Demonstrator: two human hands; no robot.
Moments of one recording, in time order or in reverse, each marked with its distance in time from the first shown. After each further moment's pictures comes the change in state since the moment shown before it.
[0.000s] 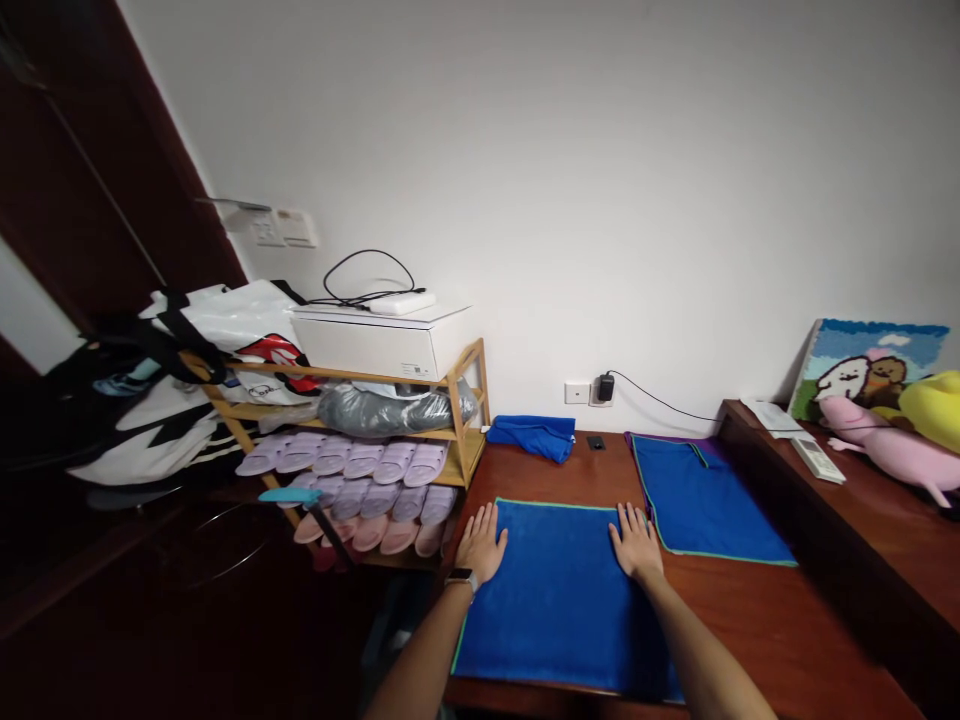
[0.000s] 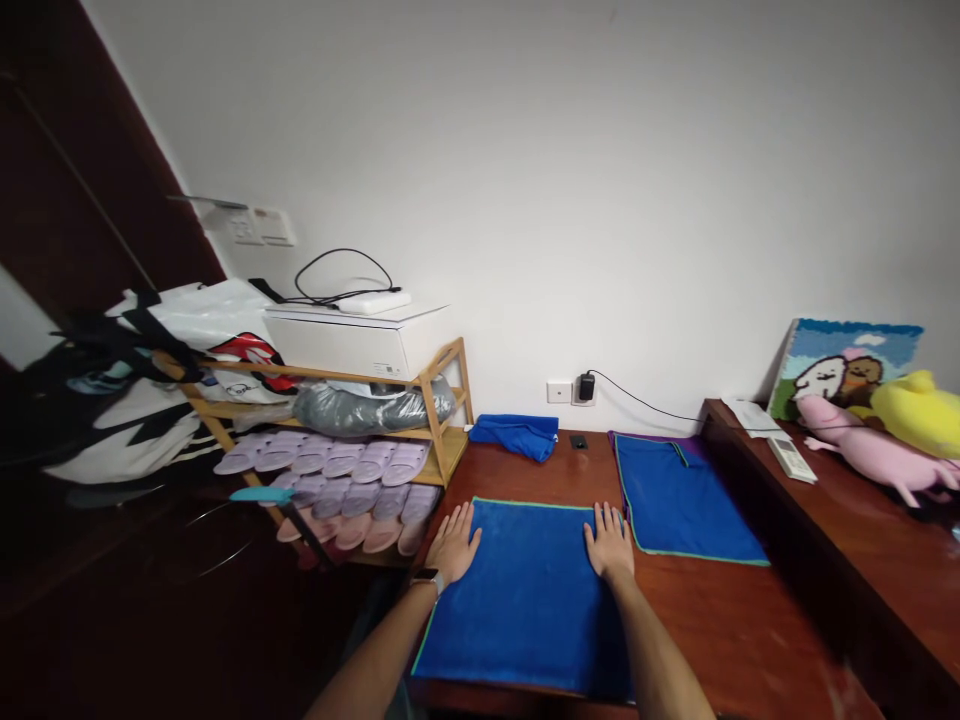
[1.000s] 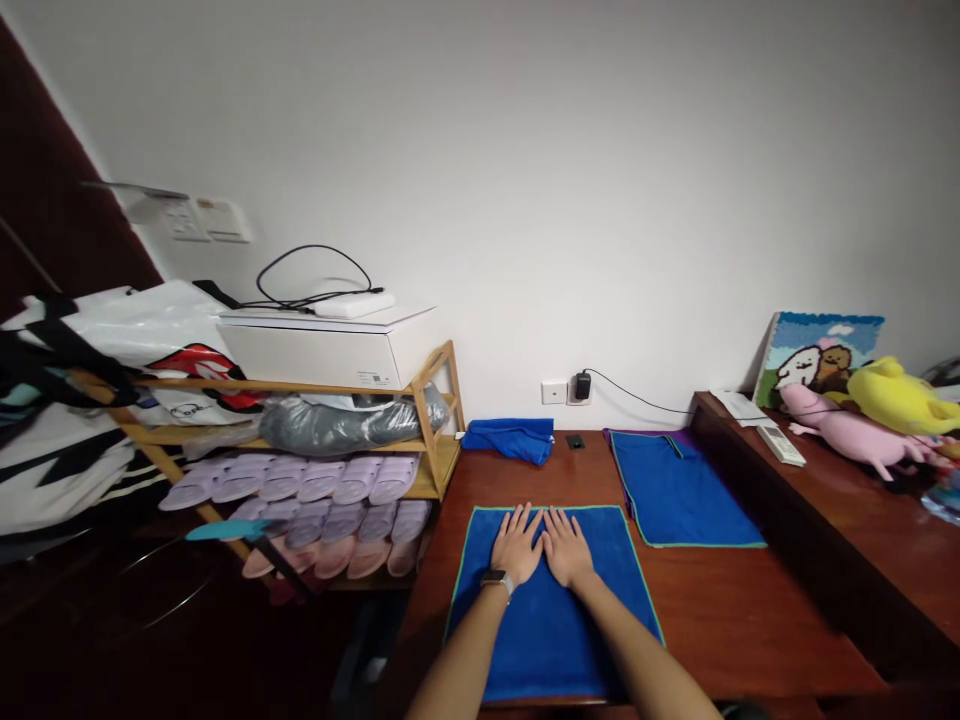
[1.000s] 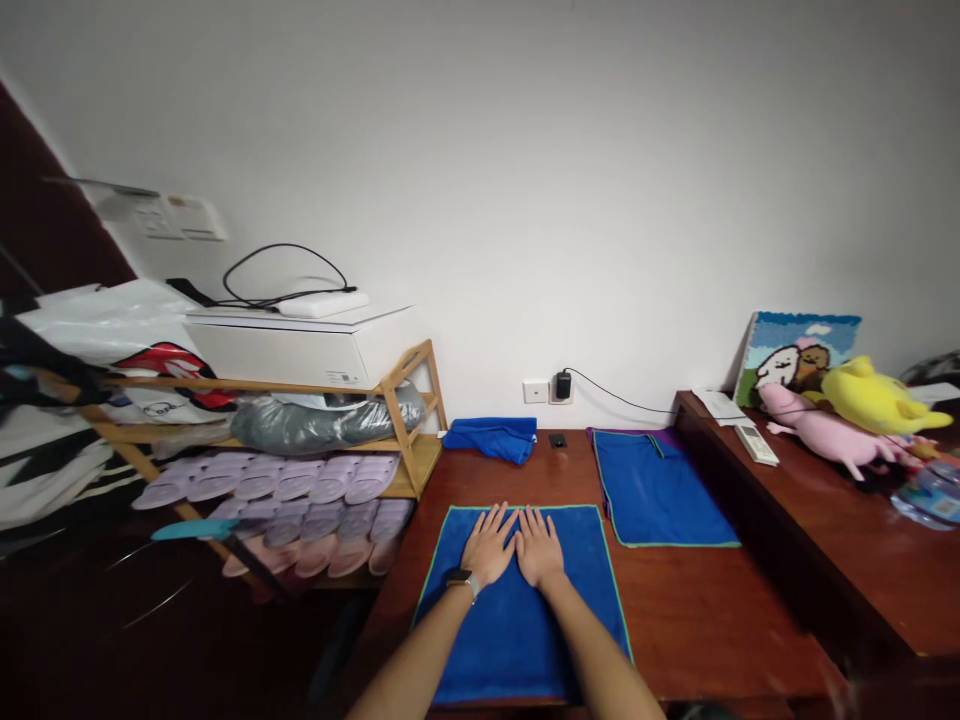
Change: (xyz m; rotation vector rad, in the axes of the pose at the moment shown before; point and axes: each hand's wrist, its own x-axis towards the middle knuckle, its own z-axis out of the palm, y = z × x) left_hand 0.034 0.117 0.014 -0.103 -0.066 0.298; right_hand -0.014 -0.102 -0.013 0.150 -0.042 -0.304
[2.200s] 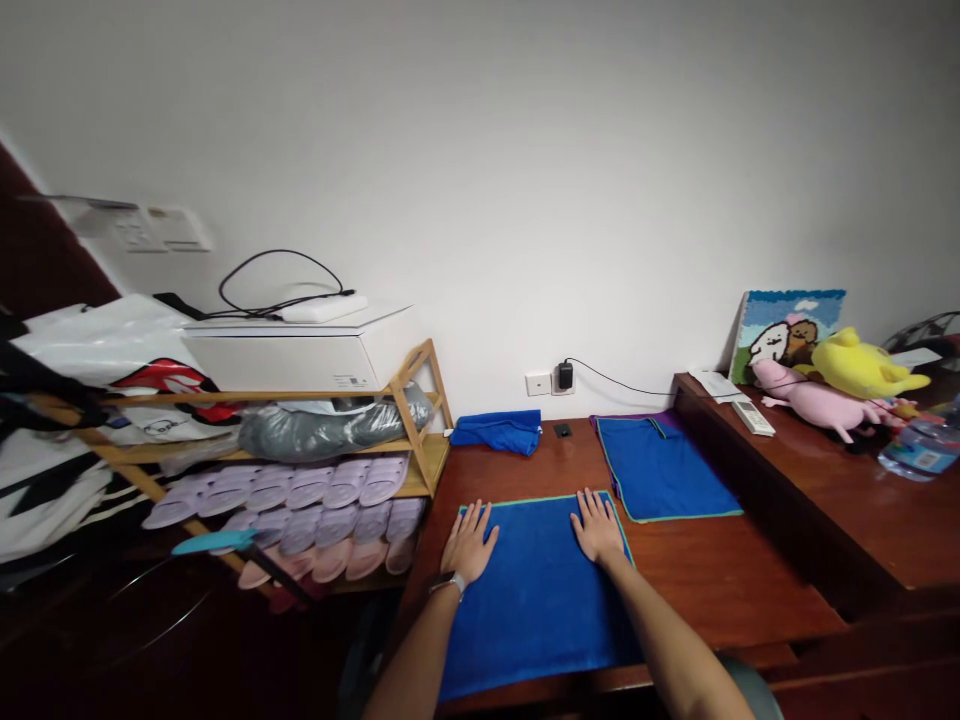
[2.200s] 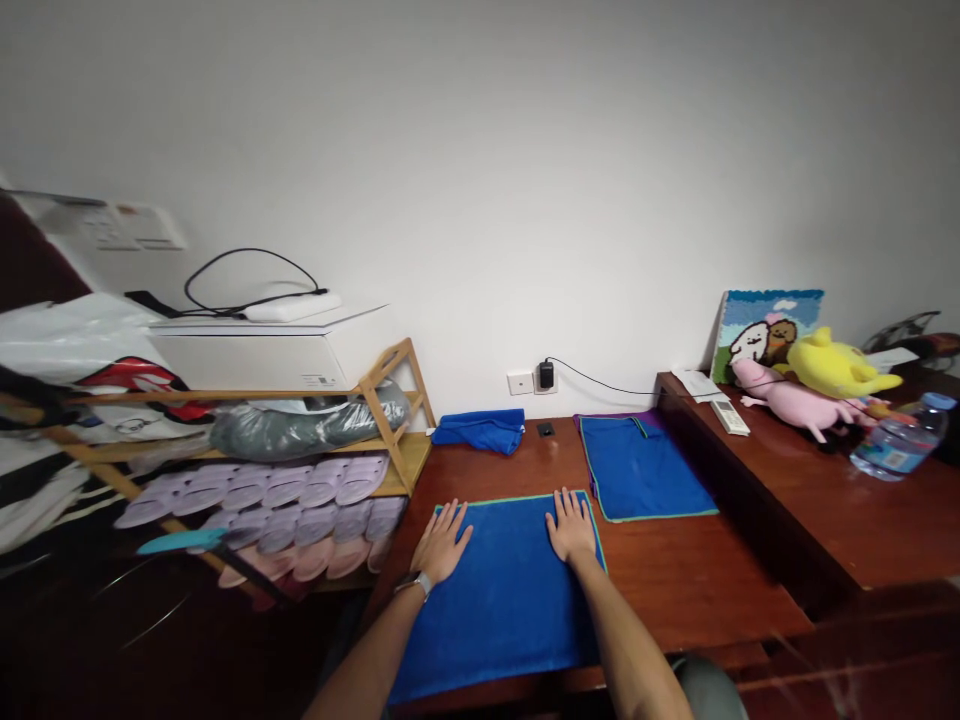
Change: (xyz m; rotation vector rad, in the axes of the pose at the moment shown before) left_hand -0.040 -0.075 -0.017 0.089 0.019 -0.151; right_hand -0.025 0.074 -0.017 -0.055 -0.022 0.264
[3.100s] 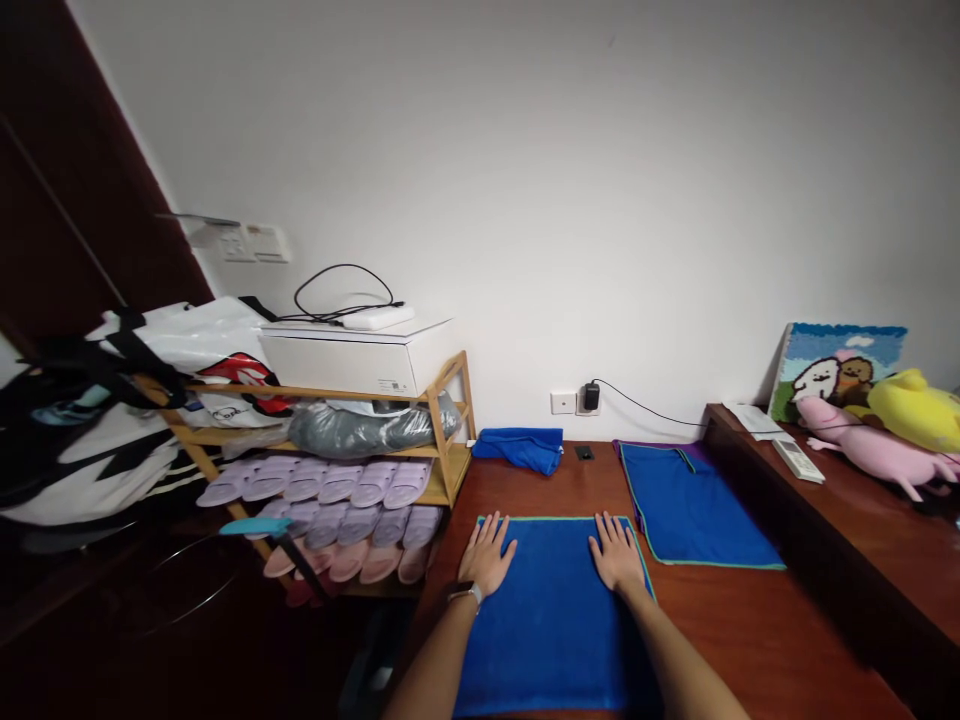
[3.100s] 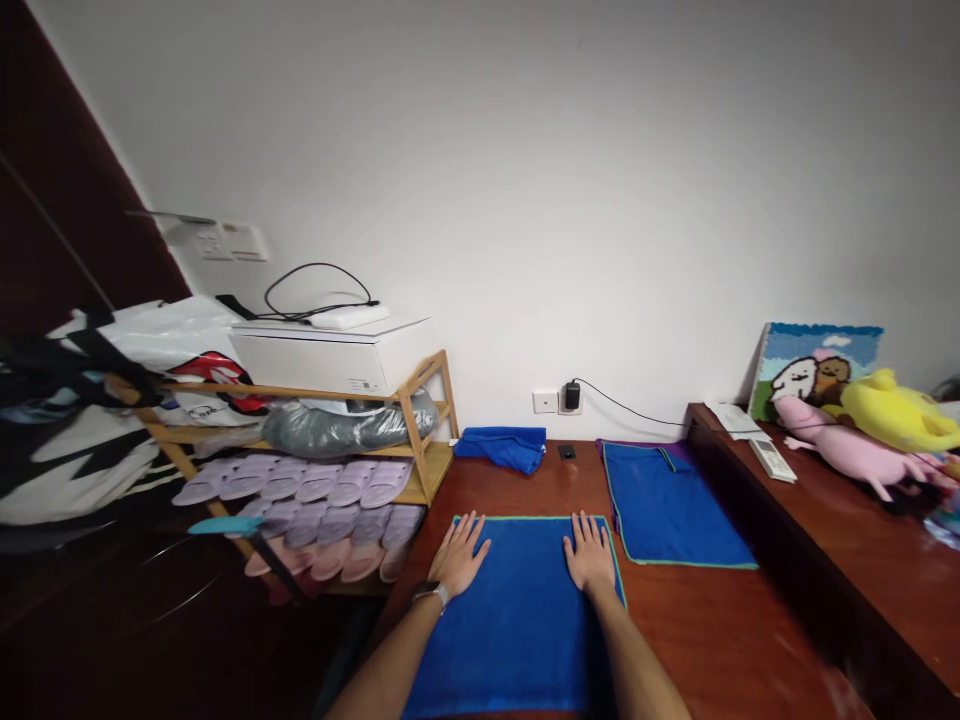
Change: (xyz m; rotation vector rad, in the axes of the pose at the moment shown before) left_hand 0.009 -0.006 0.018 -0.023 0.083 -0.011; right_hand 0.015 0.000 0.008 -0.057 0.011 -0.006
